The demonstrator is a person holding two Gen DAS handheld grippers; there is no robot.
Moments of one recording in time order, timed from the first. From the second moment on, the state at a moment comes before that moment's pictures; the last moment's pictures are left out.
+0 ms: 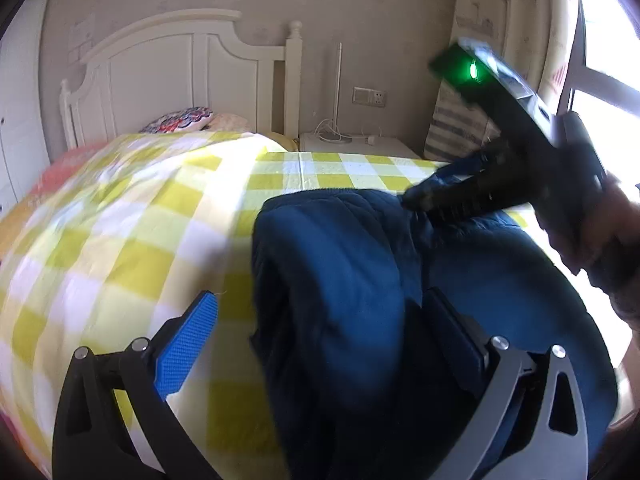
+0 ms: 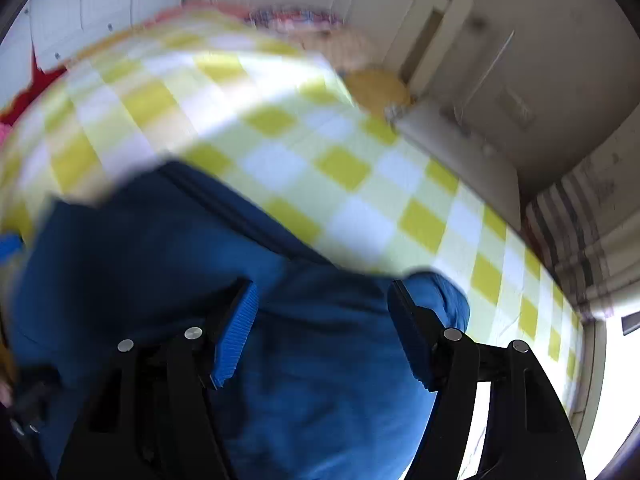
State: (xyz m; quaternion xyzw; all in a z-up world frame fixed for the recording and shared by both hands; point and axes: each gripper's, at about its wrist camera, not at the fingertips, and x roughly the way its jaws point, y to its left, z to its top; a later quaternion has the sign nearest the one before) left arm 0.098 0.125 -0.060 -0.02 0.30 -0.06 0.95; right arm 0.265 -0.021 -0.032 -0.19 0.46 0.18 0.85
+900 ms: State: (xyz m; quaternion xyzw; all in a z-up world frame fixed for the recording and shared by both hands) left arm 0.090 0.157 -0.089 -0.10 0.33 -0.10 0.94; right arm 0.232 0.070 -0.066 -0.25 0.47 0.27 0.80
